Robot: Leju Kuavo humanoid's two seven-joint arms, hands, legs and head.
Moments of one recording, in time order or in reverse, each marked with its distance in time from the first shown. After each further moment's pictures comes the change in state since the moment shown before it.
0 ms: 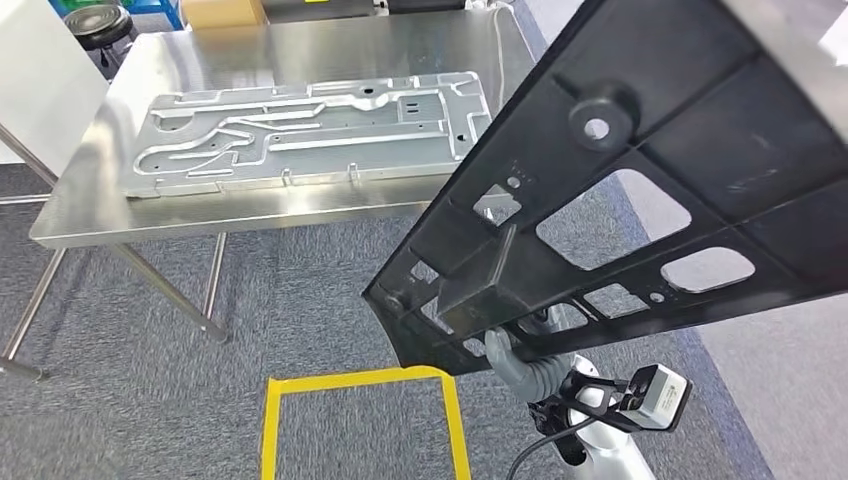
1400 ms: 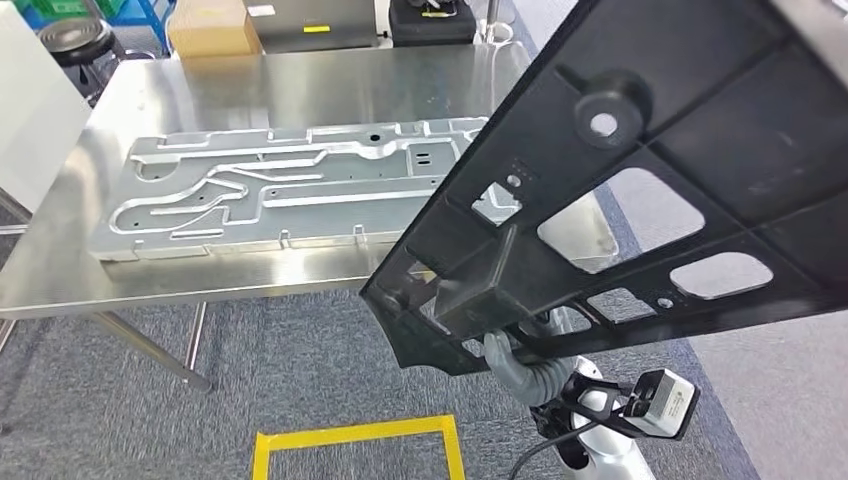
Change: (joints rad) left arm 0.006 -0.006 0.017 0.000 0.005 0.004 -0.003; right arm 0.007 0.013 -0.006 -0.053 0.011 -0.009 0.037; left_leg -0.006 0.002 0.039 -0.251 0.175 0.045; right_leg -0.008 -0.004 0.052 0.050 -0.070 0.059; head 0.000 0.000
